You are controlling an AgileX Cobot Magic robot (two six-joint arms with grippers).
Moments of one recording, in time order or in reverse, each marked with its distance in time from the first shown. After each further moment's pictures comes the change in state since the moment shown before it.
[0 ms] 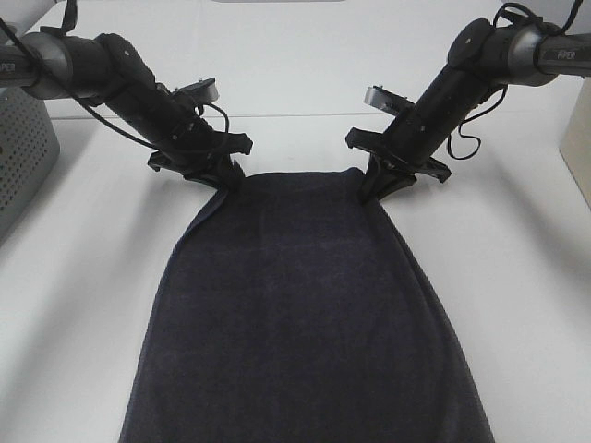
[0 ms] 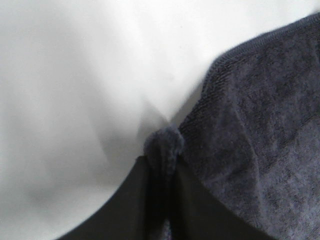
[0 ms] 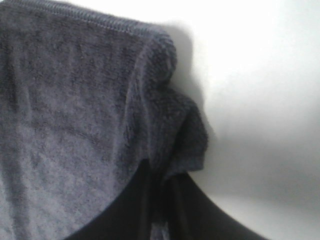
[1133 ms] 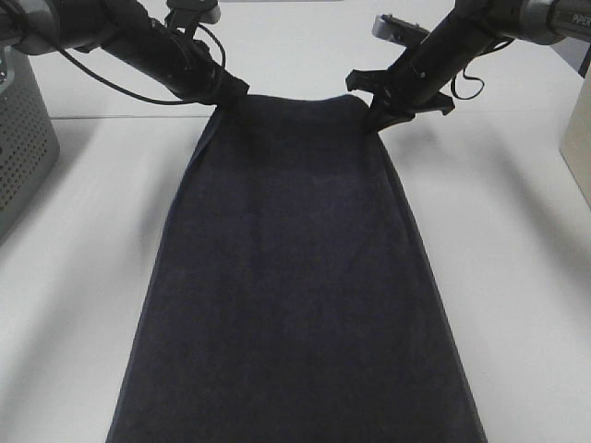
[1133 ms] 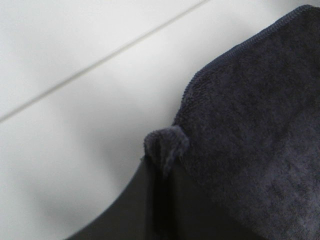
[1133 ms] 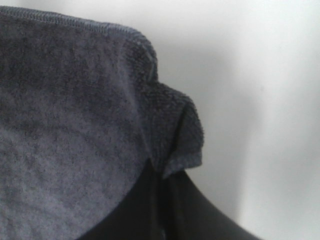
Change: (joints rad) left arm 0.000 -0.037 -0.161 0.069 -0.200 0.256; right arm 0.003 -0.054 -0.146 -0.063 -0.185 0.015
